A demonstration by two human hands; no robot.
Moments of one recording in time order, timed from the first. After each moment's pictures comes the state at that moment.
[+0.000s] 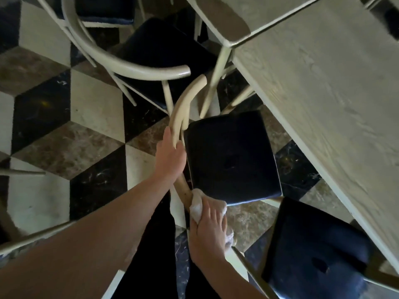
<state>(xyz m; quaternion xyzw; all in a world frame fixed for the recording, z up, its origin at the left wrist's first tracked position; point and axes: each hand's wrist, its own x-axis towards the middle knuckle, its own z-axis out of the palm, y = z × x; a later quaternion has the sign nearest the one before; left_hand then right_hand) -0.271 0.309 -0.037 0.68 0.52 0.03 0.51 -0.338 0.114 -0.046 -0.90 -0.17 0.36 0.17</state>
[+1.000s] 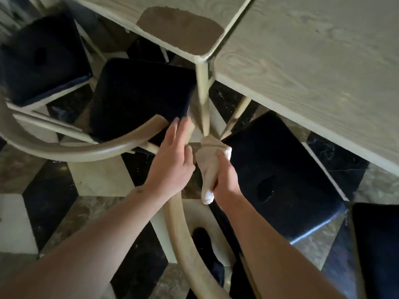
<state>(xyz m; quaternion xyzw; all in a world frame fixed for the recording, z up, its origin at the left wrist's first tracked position) -0.128 0.436 -0.089 0.94 0.13 -0.06 0.32 -0.095 0.303 -0.161 -0.33 0.32 0.40 0.79</state>
